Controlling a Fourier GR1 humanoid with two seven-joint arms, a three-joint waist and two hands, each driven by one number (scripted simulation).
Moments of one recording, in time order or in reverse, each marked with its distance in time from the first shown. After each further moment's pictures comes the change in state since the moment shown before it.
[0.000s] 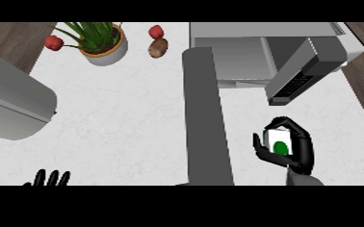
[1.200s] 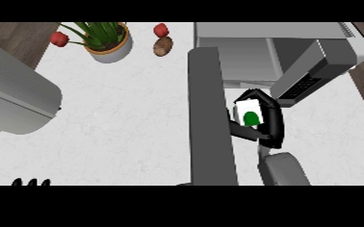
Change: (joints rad) left arm 0.047 0.027 0.076 -0.031 0.067 -0.028 0.005; right arm -0.123 0.022 0.294 -0.189 -0.112 -0.224 0.312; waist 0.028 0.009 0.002
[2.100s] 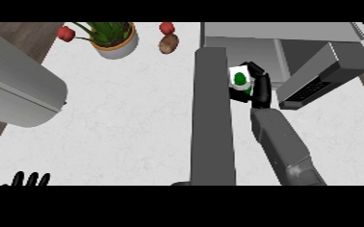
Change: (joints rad) left arm -0.068 0.024 0.062 0.081 0.021 -0.049 -0.003; right arm -0.504 -0.050 -0.216 0.798 -0.024 -0.141 -0.184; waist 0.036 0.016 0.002
